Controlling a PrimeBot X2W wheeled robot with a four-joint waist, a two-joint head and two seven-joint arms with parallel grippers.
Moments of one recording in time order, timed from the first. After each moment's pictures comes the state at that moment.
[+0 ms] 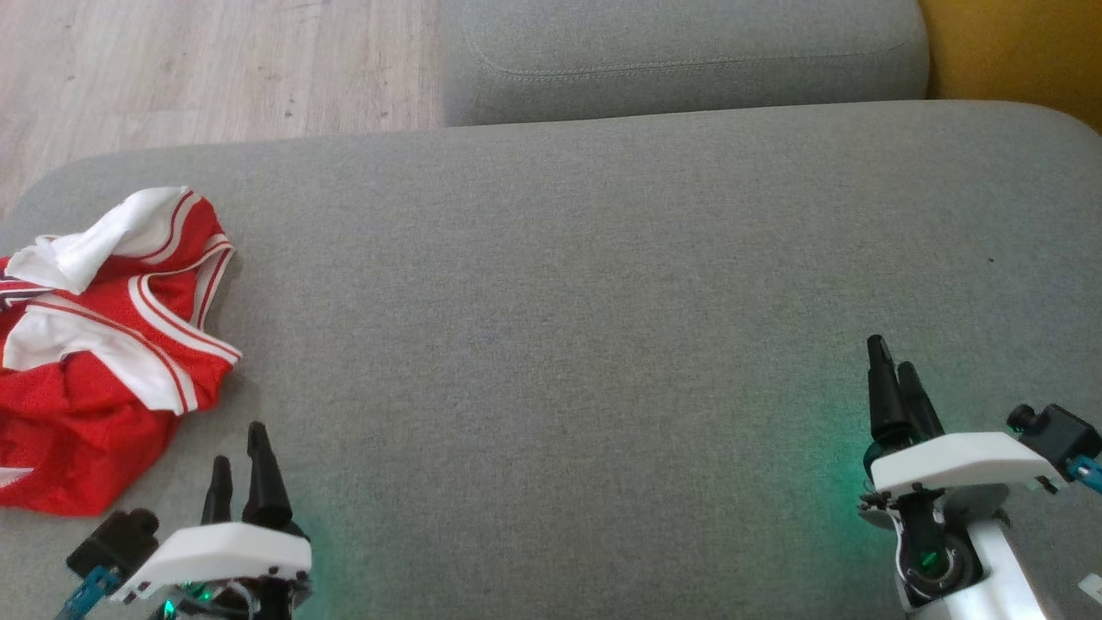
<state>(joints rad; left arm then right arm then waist) -0.07 0.06 -0.01 0.40 -0.85 -0.08 -0.06 -0.16 -0.09 0.06 0.47 0.93 0.13 -0.06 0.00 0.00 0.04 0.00</state>
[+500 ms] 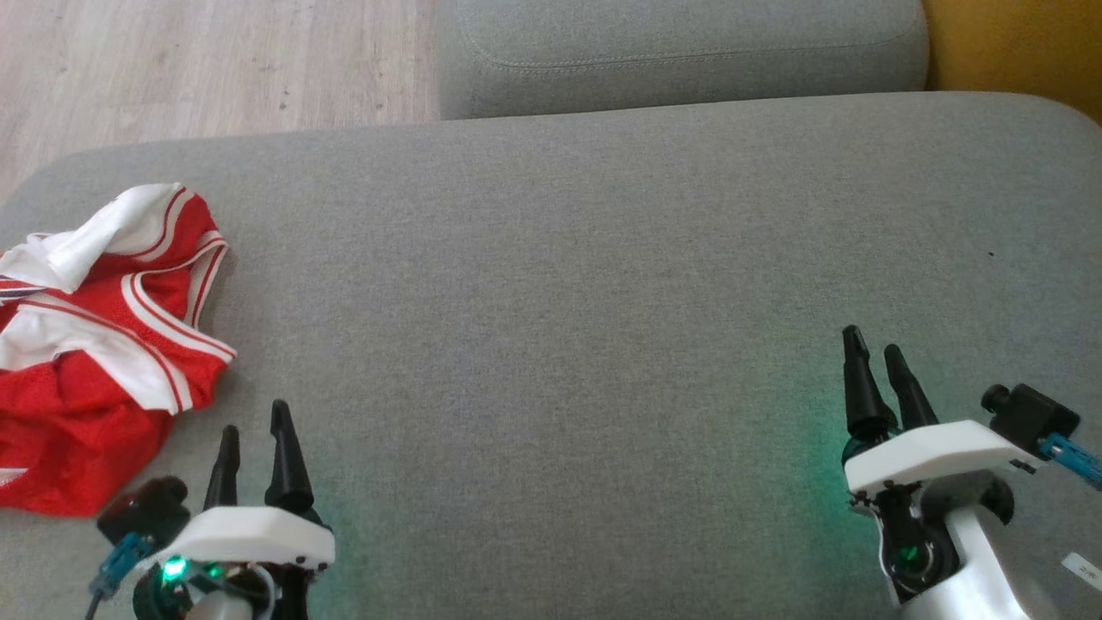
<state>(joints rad) -0.10 0.08 -0.07 0.40 -0.65 -0.04 -0.10 -0.18 -0.09 0.09 0.48 0.74 0.13 -0.10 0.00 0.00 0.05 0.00</state>
